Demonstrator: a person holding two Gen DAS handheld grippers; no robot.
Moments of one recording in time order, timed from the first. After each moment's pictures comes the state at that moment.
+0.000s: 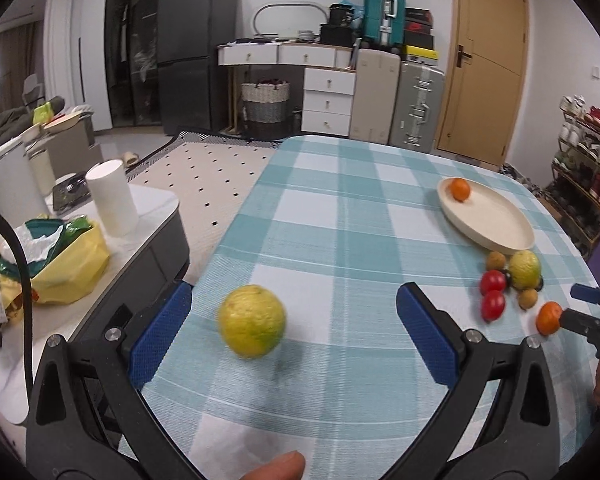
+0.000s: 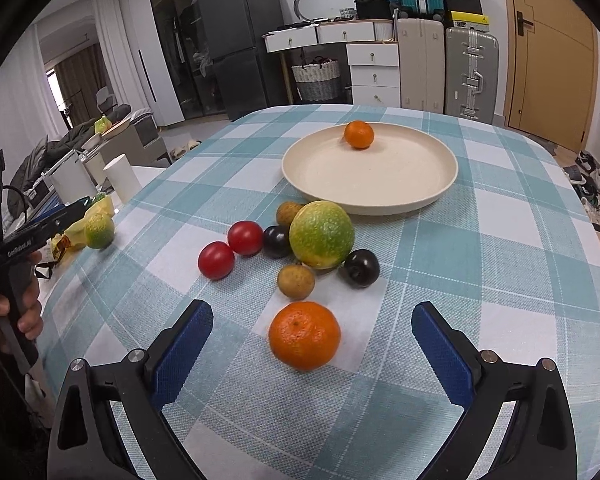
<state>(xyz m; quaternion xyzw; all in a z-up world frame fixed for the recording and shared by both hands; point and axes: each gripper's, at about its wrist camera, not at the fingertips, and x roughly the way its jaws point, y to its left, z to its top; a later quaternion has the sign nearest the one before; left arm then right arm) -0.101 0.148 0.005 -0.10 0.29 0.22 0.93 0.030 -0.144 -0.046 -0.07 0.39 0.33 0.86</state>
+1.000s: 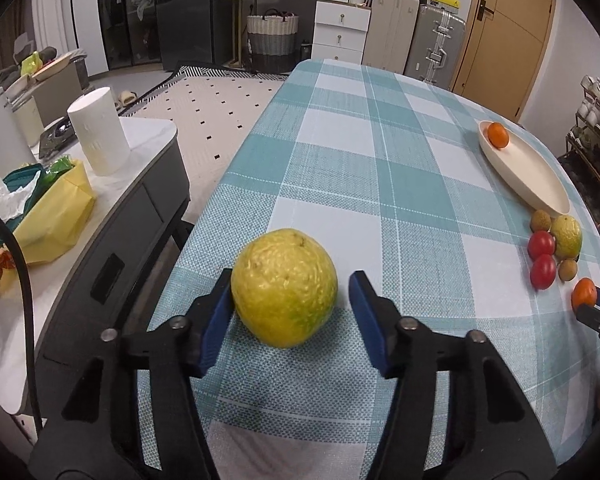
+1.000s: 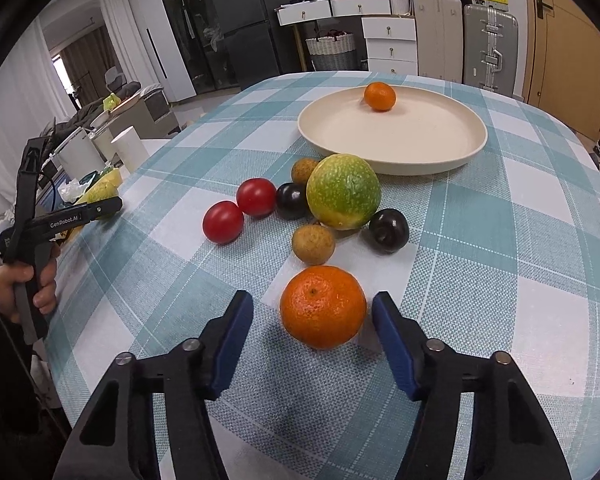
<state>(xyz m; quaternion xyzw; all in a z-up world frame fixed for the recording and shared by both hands) -0.054 0.184 -0.055 -0.14 0.41 0.21 0.88 0.030 -0.135 -0.066 -0.08 0.43 0.35 0.83</state>
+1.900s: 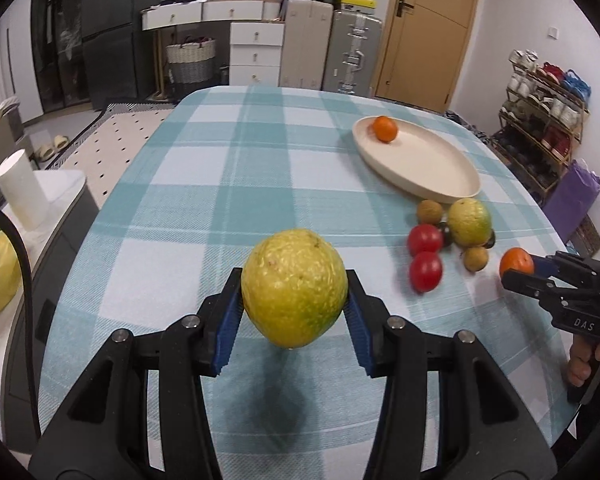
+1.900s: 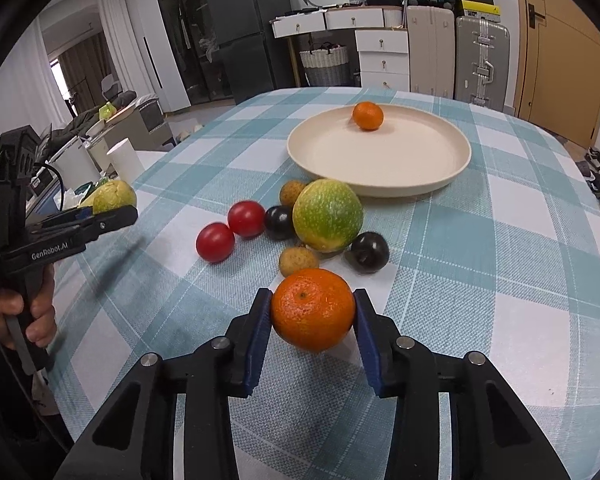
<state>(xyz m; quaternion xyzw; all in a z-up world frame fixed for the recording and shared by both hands) -0.018 0.082 -0.025 -0.10 0.37 0.08 0.92 0.037 -0.142 -0.051 -0.07 0.40 0.34 0.85</state>
